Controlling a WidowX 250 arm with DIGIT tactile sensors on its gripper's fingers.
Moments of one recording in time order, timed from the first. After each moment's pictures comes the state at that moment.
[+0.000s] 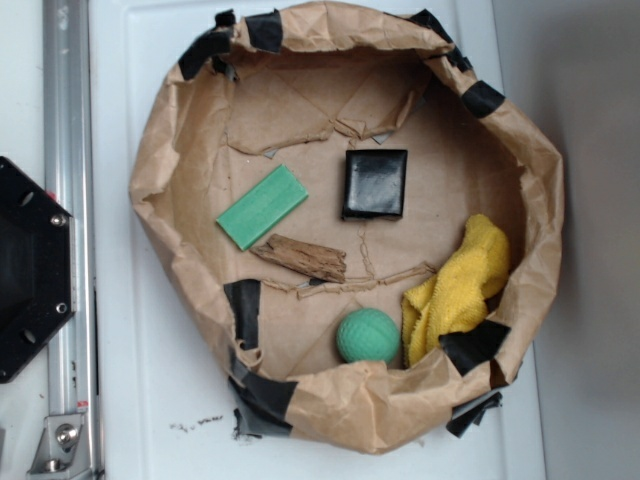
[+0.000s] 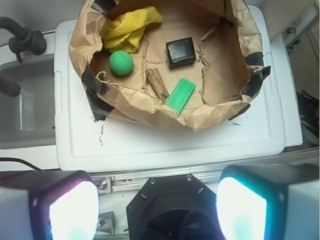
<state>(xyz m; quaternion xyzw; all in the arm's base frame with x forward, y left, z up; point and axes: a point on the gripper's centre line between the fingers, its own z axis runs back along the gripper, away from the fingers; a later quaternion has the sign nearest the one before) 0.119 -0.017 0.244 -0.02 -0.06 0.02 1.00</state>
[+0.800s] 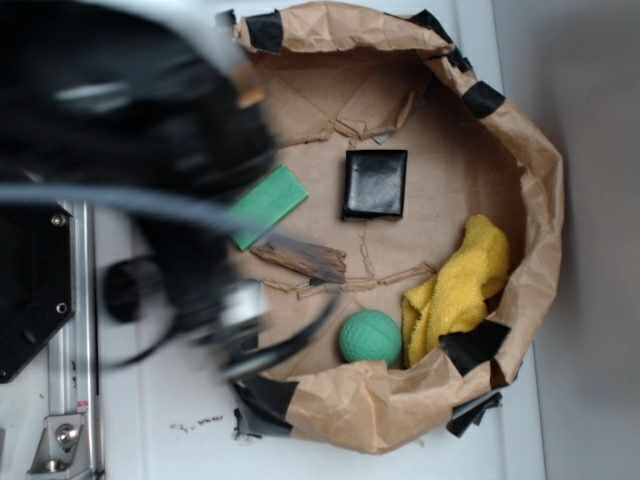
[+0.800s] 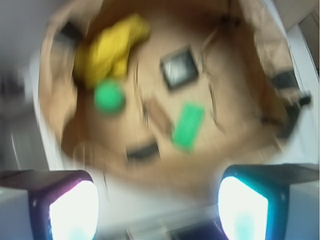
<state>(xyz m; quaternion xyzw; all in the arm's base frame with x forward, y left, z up) 0.213 -0.003 0.185 -0.06 -0.05 0.17 0.98</state>
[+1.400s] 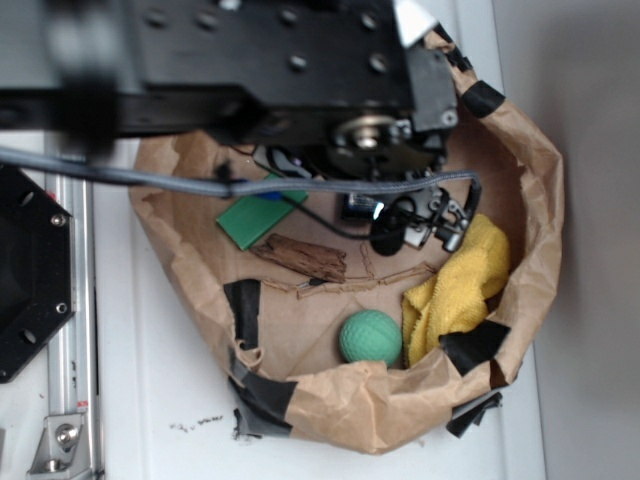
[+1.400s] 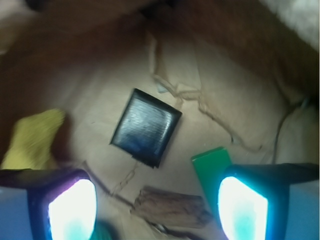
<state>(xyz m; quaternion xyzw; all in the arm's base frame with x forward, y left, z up) 0.270 0.019 0.089 -0.02 -0.03 0.50 0.87</state>
